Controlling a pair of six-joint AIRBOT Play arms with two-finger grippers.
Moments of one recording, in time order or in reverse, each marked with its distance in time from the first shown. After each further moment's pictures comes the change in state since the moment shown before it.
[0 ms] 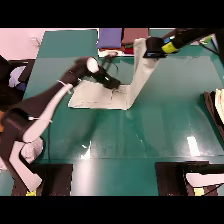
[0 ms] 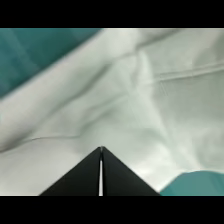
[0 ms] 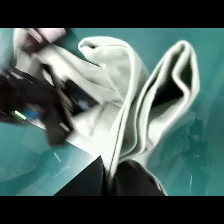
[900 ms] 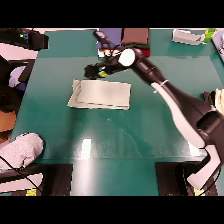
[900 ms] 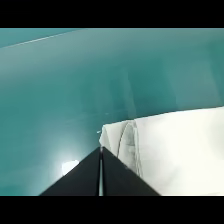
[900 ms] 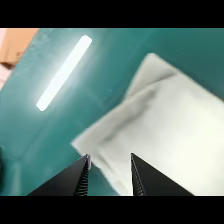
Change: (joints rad) left arm 0.373 0.483 0.006 0.249 -0.192 0.003; right arm 0.280 -0.277 -0.092 0.216 -0.520 -0.144
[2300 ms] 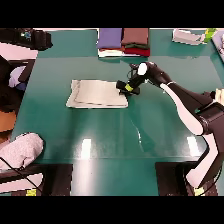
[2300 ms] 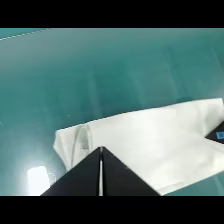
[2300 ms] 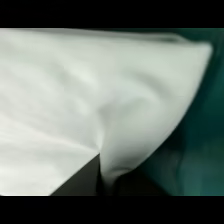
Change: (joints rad) left arm 0.001 0.002 0.000 -0.158 -0.007 0.009; right arm -0.170 -0.109 -0.184 -0.151 0.186 0.441
